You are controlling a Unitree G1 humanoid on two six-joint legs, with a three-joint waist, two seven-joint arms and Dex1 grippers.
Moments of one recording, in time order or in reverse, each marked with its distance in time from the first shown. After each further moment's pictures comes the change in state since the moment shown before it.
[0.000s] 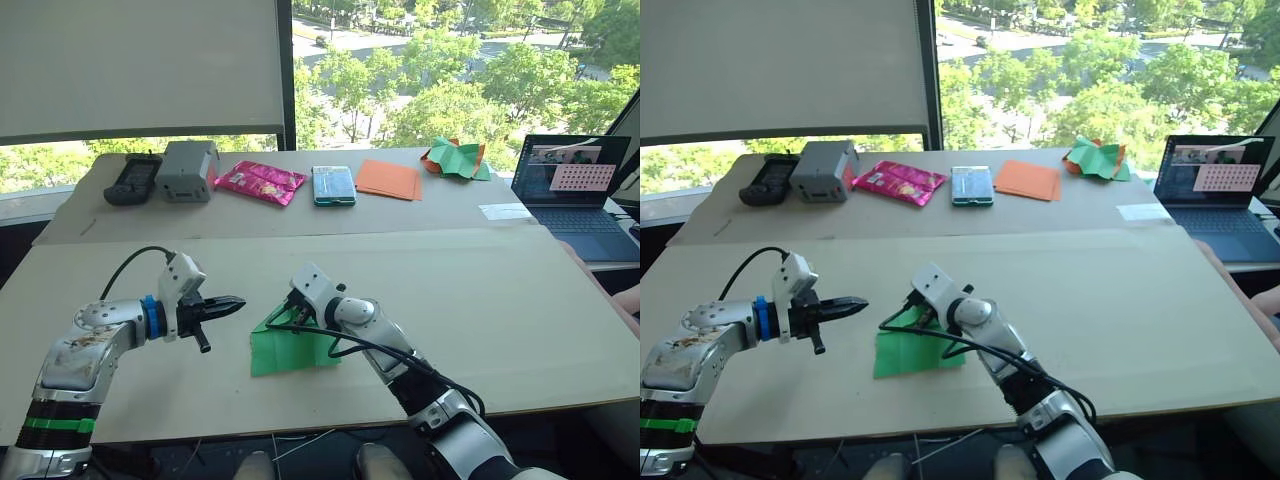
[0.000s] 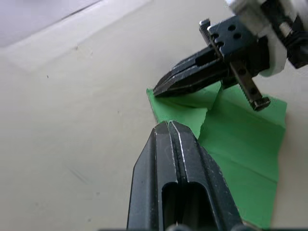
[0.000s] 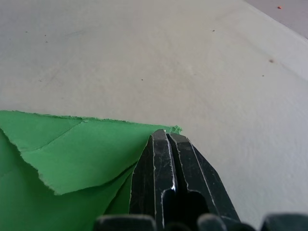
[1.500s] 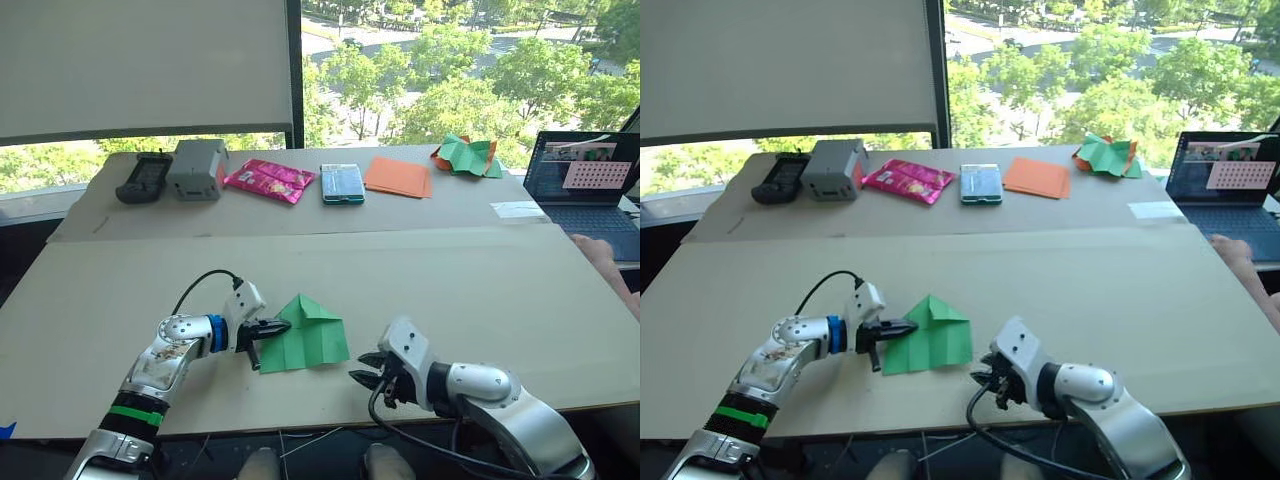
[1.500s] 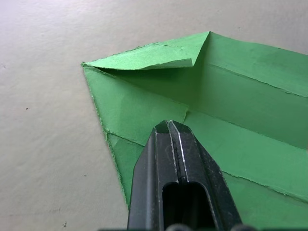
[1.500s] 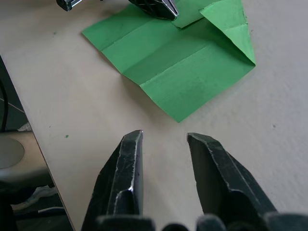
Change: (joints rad) left arm -0.053 -0.200 -0.286 0.253 0.199 -0.281 0.042; right arm 0.581 -0.565 -0.122 -0.933 0.325 0.317 0.200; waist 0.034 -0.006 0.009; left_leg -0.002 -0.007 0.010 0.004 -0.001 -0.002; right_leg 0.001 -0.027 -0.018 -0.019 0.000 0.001
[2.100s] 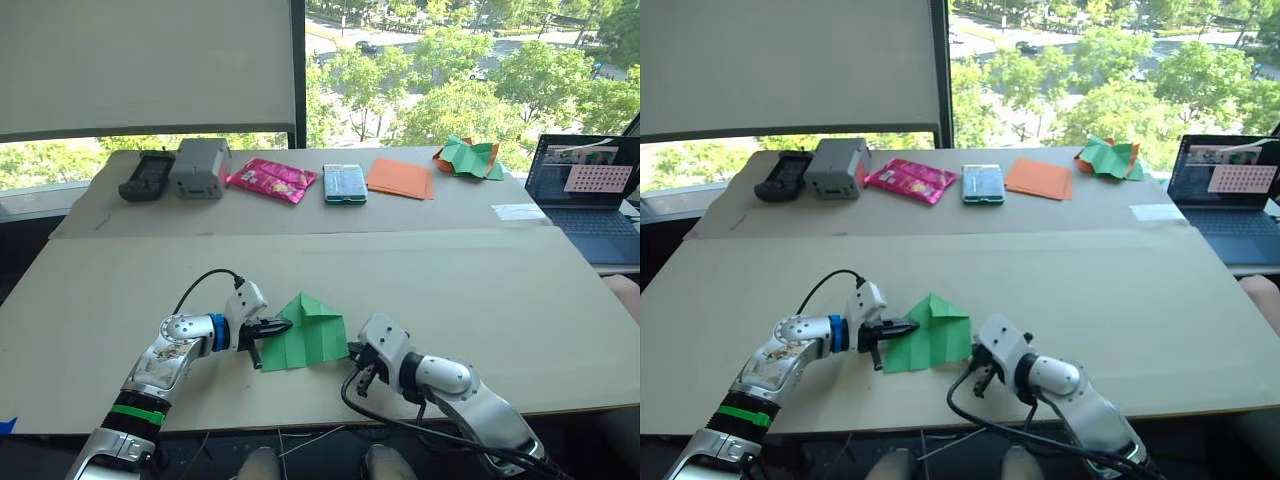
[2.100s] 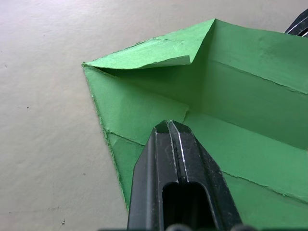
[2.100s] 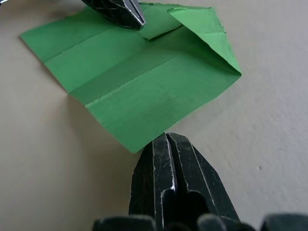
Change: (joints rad) left arm -0.006 -0.002 -0.003 0.001 0.004 0.000 0.004; right arm -0.083 0.152 0.064 0.235 -0.101 -0.195 -0.150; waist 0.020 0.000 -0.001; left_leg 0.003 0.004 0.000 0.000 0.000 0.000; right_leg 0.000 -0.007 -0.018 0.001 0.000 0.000
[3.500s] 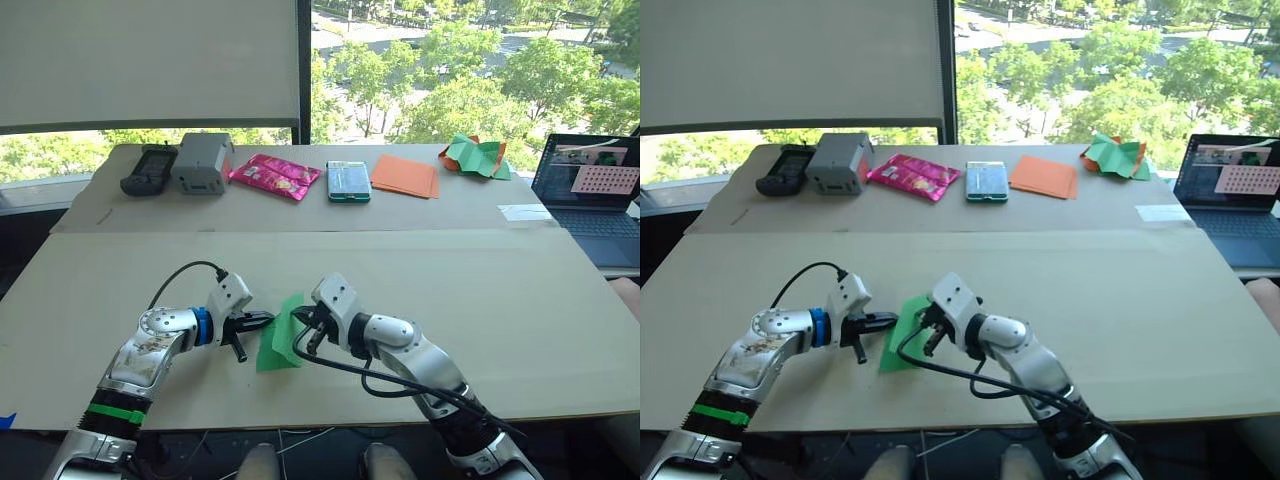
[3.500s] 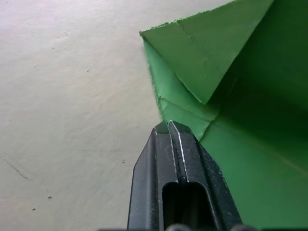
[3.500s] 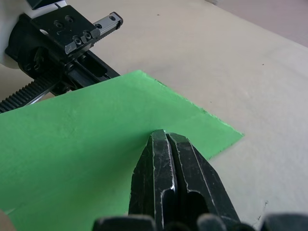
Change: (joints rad) left arm 0.009 0.069 0.054 -0.103 -0.006 0.119 0.033; right arm -0.287 0.245 0.062 0.243 0.008 -0.040 0.019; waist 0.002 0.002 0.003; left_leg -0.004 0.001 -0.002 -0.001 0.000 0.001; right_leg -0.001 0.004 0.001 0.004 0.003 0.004
